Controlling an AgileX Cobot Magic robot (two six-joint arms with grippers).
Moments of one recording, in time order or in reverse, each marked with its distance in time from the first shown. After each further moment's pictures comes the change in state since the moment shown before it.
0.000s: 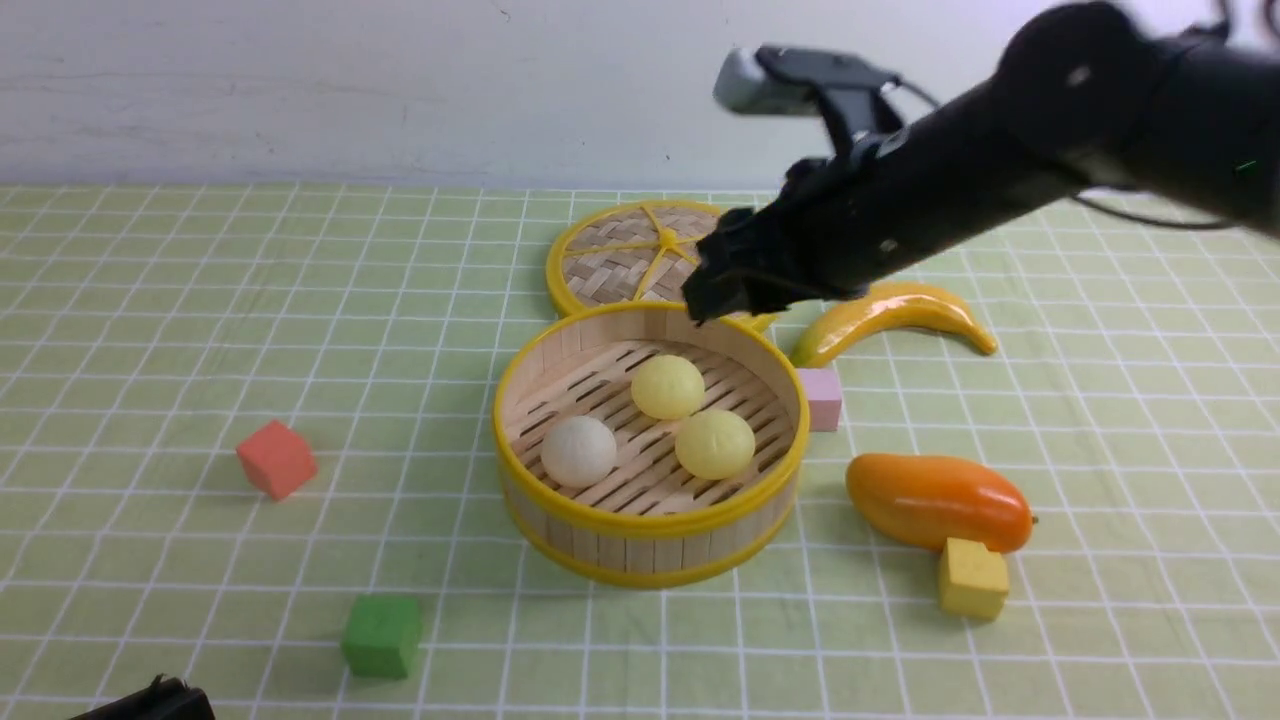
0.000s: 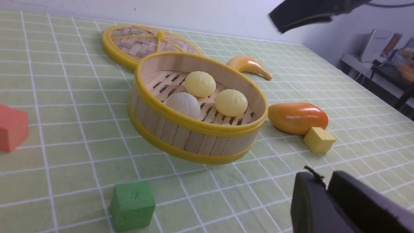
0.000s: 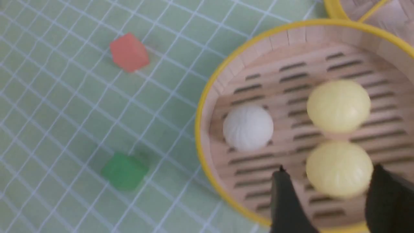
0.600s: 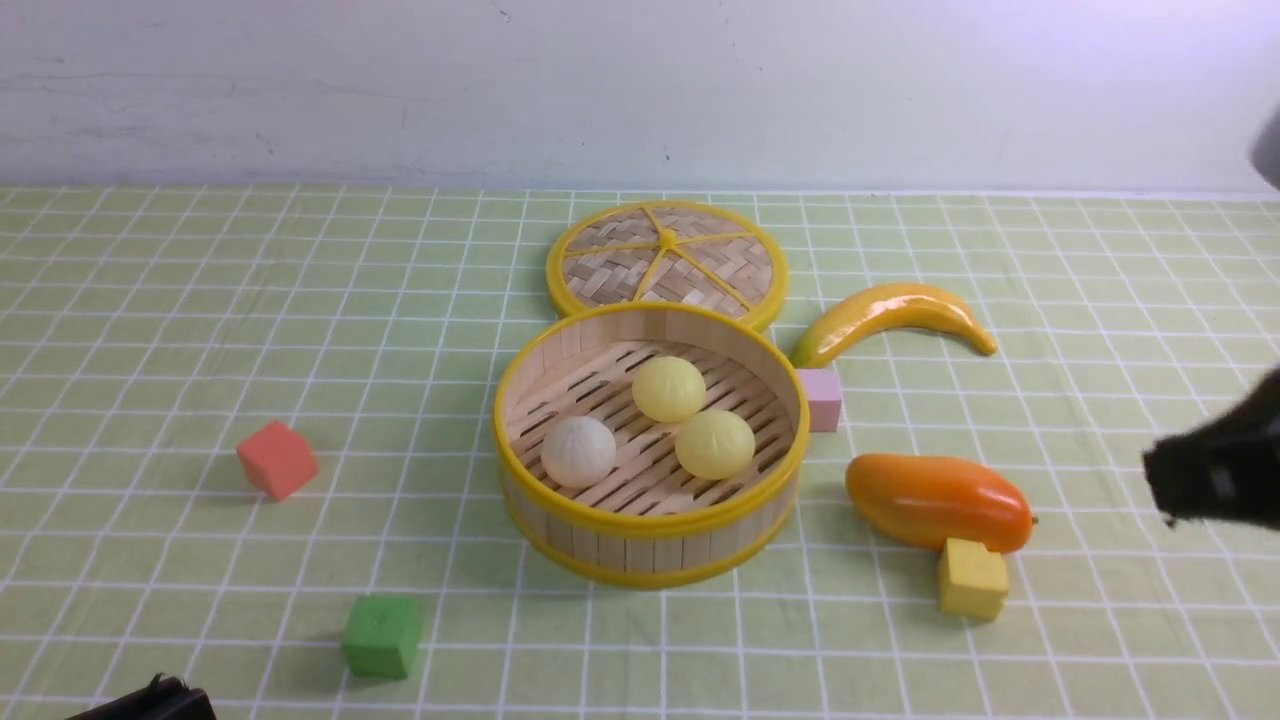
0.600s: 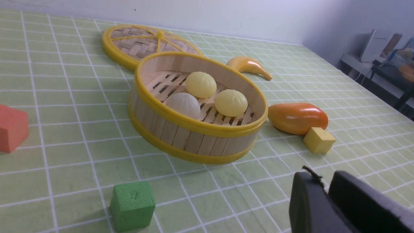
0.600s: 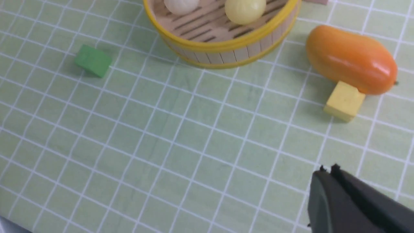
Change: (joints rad) right arm 0.076 -0.777 0.505 -0.353 0.205 0.413; left arm 0.000 0.000 0.000 0.000 0.000 0.000
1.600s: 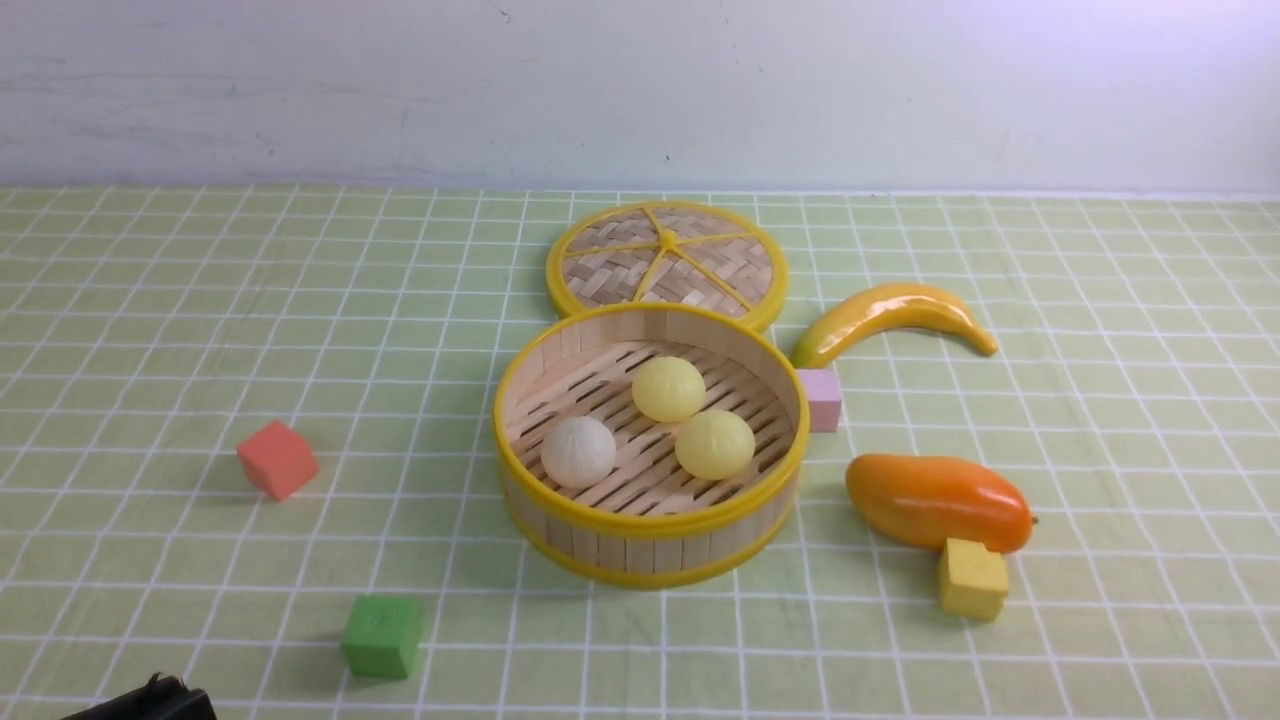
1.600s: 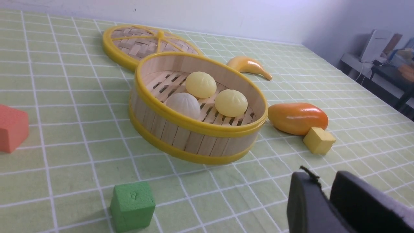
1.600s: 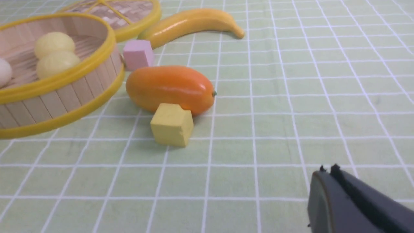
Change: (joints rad) right arm -0.446 -0.911 1.007 -0.085 -0.631 -0.128; left arm 0.000 0.000 0.000 0.000 0.000 0.000
